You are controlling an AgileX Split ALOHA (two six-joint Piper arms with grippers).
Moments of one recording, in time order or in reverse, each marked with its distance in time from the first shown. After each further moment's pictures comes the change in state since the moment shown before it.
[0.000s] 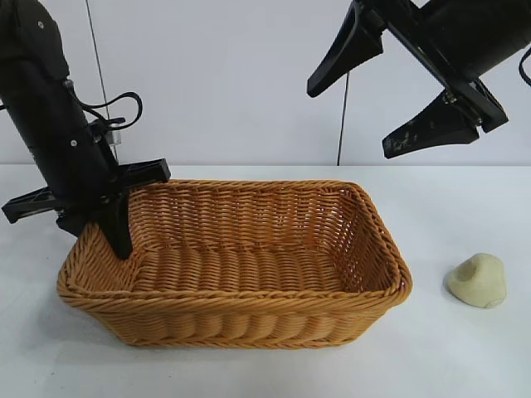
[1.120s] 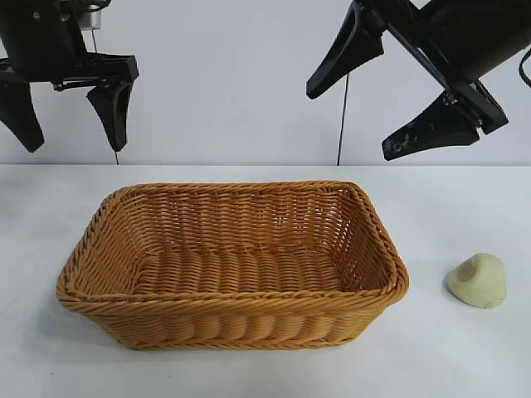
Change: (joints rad) left arm 0.027 -0.099 -0.322 0.324 0.304 -0.038; right arm 0.000 0.000 0.000 -0.001 0.009 0.000
